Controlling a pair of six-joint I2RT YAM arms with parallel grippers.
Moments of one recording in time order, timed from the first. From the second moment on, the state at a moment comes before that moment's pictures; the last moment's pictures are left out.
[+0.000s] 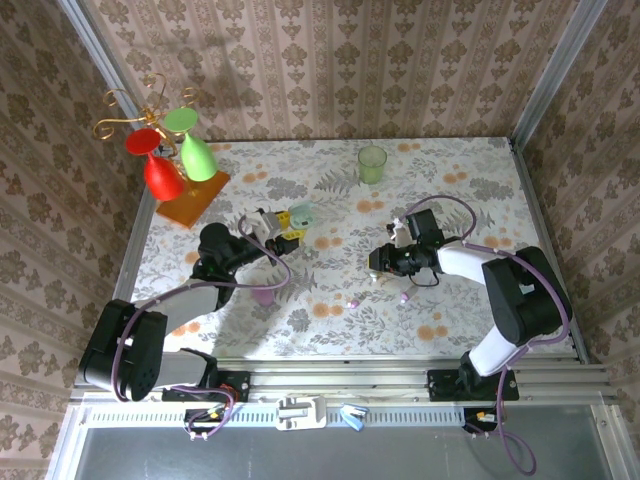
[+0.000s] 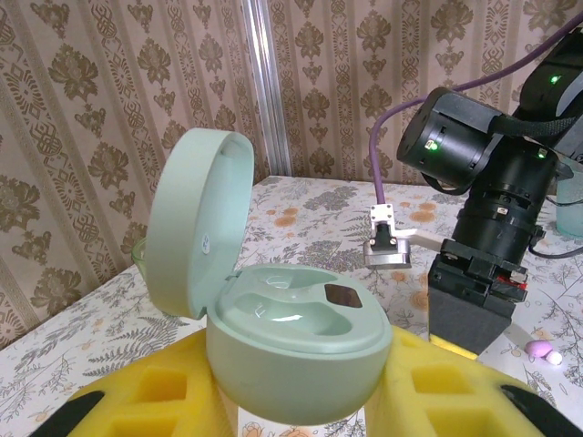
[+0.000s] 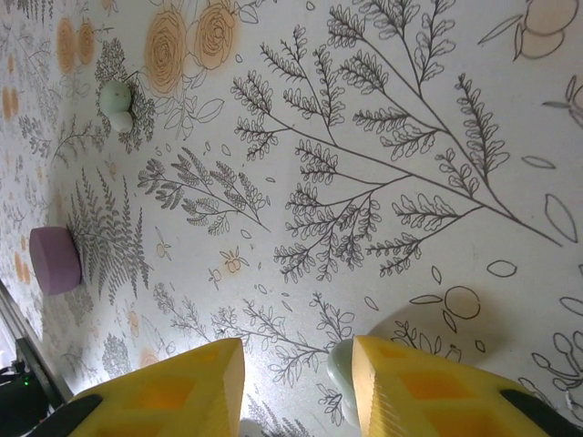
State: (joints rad) left arm -0.40 1.30 0.45 0.89 0.75 0.11; right arm 0.29 1.62 0.75 -0.14 -0.57 0.44
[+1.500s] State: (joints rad) left arm -0.40 1.30 0.45 0.90 0.75 0.11; right arm 0.32 1.68 0.73 -0.15 -0.64 0.34
